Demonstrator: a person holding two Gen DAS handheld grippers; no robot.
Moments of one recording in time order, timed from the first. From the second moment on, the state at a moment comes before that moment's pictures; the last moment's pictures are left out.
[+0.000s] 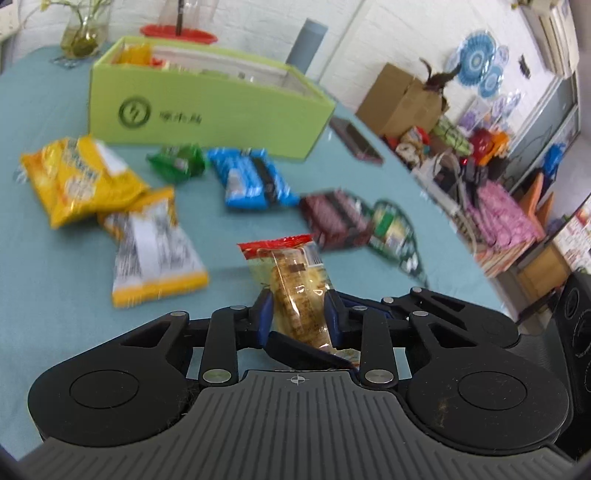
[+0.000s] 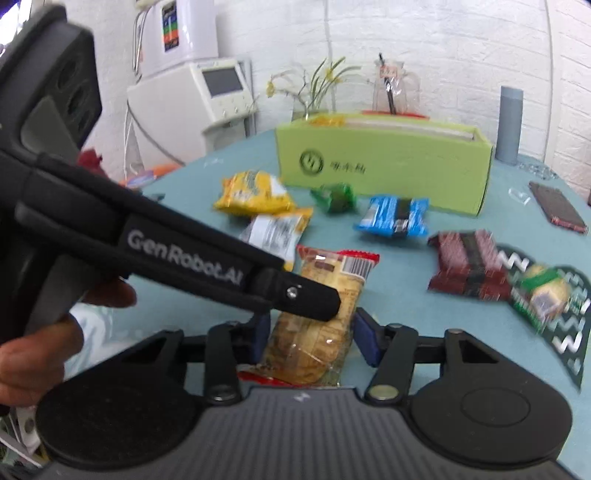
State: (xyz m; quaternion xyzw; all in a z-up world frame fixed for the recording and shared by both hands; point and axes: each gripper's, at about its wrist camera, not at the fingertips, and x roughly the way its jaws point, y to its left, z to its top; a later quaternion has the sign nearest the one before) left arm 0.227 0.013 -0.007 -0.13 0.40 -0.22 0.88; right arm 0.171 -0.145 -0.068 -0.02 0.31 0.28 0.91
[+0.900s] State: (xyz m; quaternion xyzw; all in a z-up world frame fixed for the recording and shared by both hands) left arm 0.488 0.020 0.036 -0.07 0.33 -0.15 0.93; right arm 0.473 -0.107 -0.050 -0.06 0.33 0.29 0.90
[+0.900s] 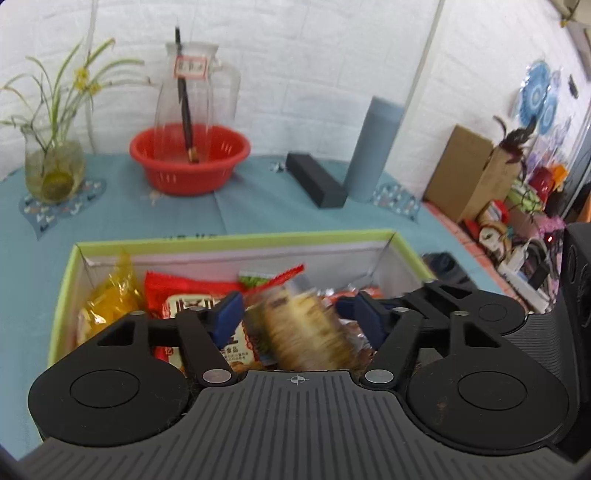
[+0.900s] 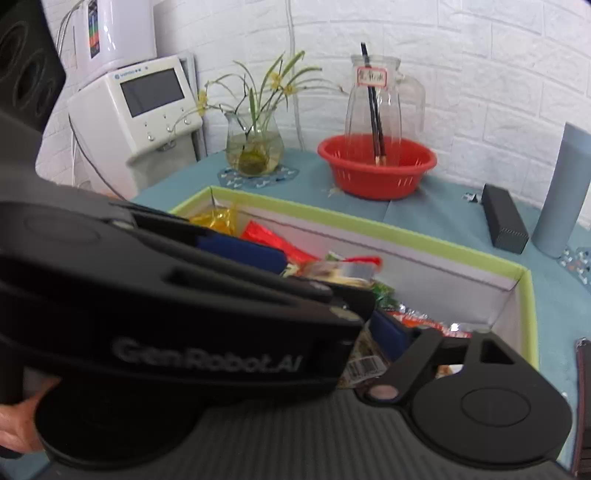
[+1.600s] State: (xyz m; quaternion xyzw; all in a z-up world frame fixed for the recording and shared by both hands) left arm 0.300 -0.050 0.000 -0.13 0.35 -0.28 0.88; right arm 0.240 -0.283 -0.069 -0.01 0.34 0.17 0.93
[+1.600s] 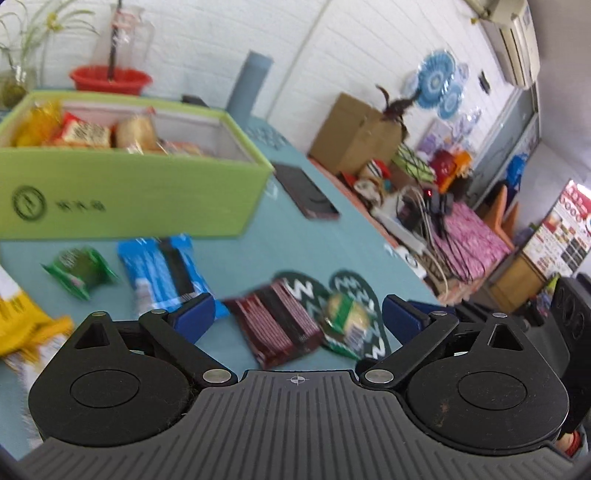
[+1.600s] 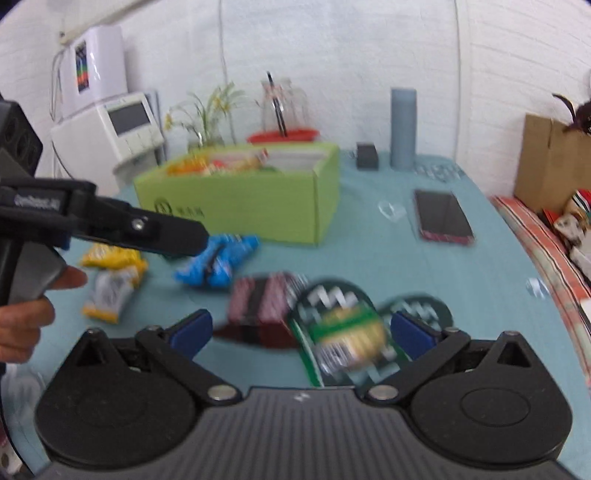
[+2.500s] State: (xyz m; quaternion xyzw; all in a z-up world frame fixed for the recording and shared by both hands) left arm 0.357 -0.144 -0.033 -0.05 0.48 -0.31 0.81; right arm 0.250 -0.276 -0.096 0.05 0.37 0.25 0.90
